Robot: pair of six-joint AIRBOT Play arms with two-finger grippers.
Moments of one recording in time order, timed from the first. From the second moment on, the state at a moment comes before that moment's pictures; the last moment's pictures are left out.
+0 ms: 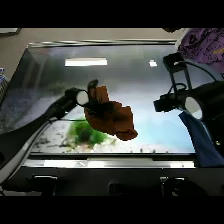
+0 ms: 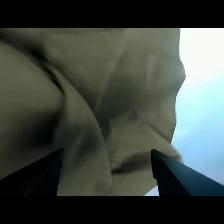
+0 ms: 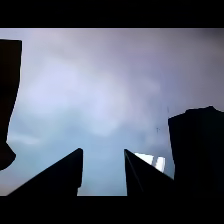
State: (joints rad) left arm -0.54 -1.59 1.45 1.23 -1.00 -2.05; right arm 0.41 -1.00 1.29 -1.92 1.36 1.75
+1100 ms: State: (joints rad) left arm 0.05 -1.37 1.52 1.22 -1.09 -1.85; right arm 0.11 -1.14 0.45 -0.62 0.83 1.35
